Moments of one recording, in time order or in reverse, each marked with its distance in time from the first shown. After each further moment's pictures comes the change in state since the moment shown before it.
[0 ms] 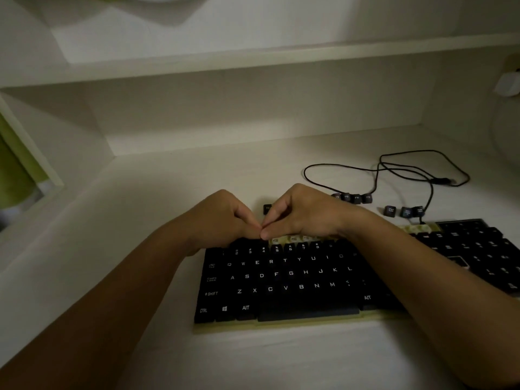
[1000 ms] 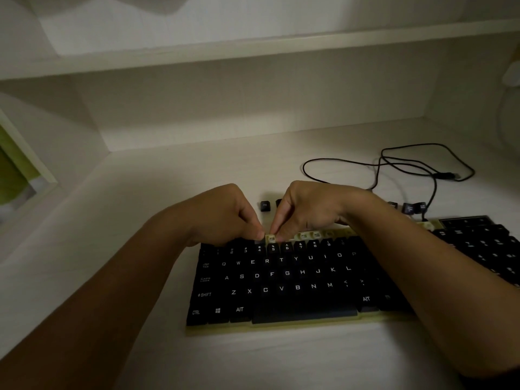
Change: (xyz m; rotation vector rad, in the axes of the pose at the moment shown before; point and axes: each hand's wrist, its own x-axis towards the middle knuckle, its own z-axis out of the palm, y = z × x) left_hand 0.005 0.017 -0.002 0.159 -0.126 0.016; right_hand 0.008 0.005 -0.021 -0.137 -0.188 0.108
